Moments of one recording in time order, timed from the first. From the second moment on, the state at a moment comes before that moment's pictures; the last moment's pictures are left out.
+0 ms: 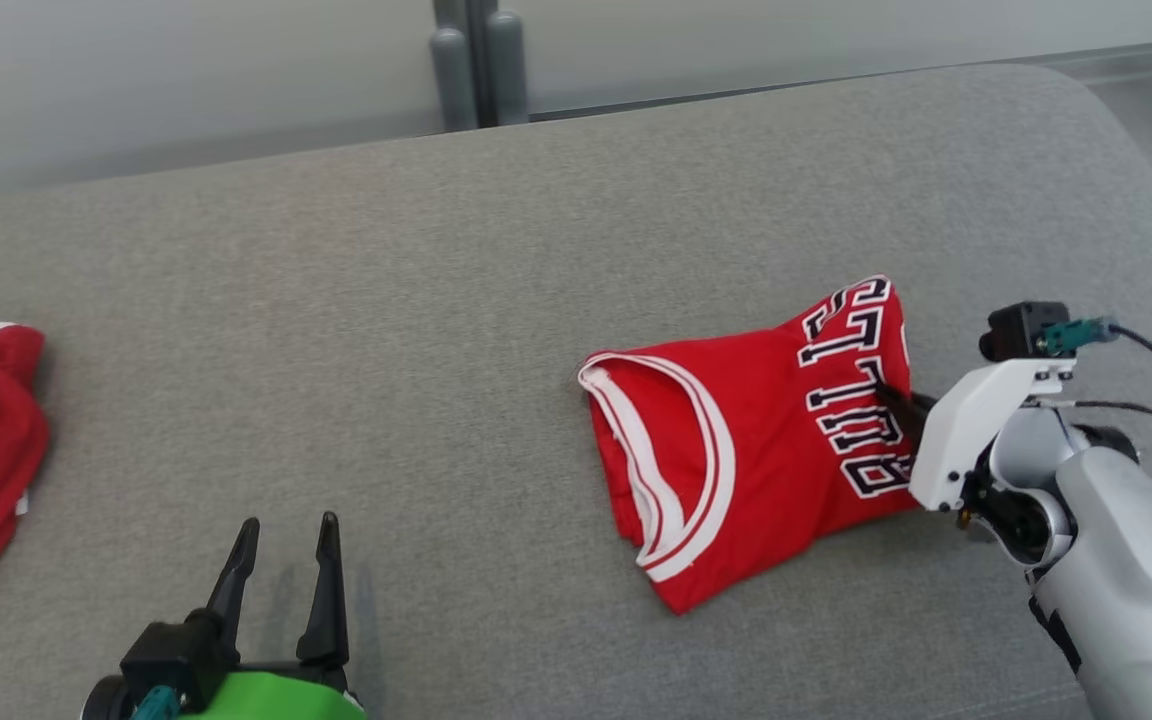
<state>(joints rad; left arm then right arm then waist) 0.05 0.05 -0.05 0.20 -0.25 -0.12 -0.26 -0.49 -0.27 0.24 0.58 0.62 0.13 0.37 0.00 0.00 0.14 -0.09</state>
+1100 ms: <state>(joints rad) -0.11 0.11 -0.04 0.11 -0.19 -0.13 -0.27 -0.94 -0.51 -0.08 1.13 0.22 0.13 0.04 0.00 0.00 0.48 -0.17</state>
